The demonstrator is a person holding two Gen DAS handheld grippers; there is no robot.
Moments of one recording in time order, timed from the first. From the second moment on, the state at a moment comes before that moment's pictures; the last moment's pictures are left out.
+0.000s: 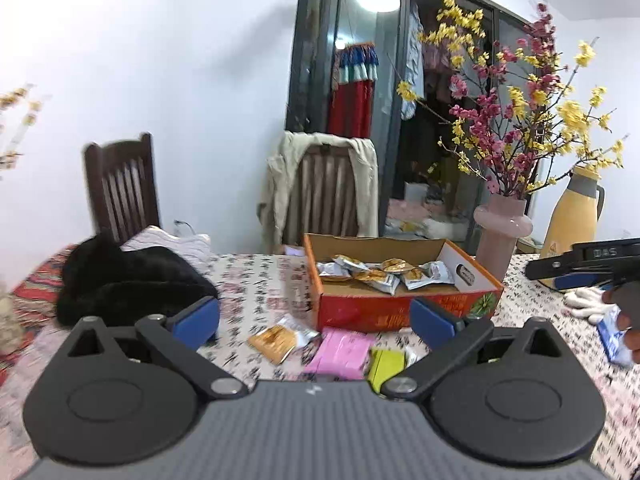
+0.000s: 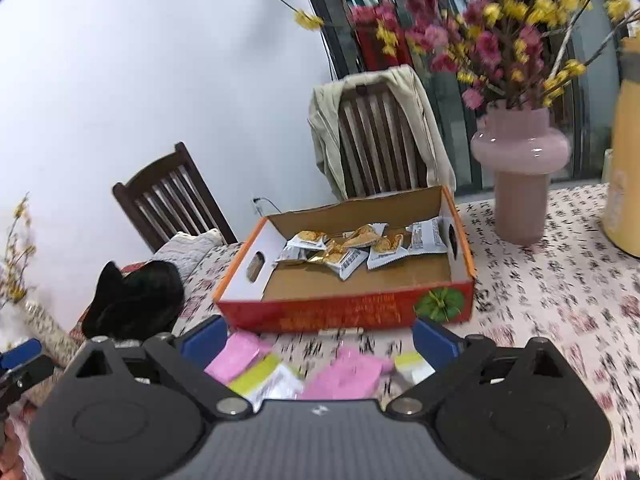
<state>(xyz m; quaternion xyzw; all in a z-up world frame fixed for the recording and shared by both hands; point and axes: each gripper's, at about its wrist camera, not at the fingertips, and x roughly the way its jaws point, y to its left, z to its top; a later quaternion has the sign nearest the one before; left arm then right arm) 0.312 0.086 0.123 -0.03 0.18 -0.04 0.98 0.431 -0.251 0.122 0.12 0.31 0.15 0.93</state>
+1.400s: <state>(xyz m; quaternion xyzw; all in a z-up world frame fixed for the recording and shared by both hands) 0.171 0.039 0.014 0.00 0.25 -0.09 0.96 0.169 -0.256 -0.012 -0.02 0.25 0.02 0.97</state>
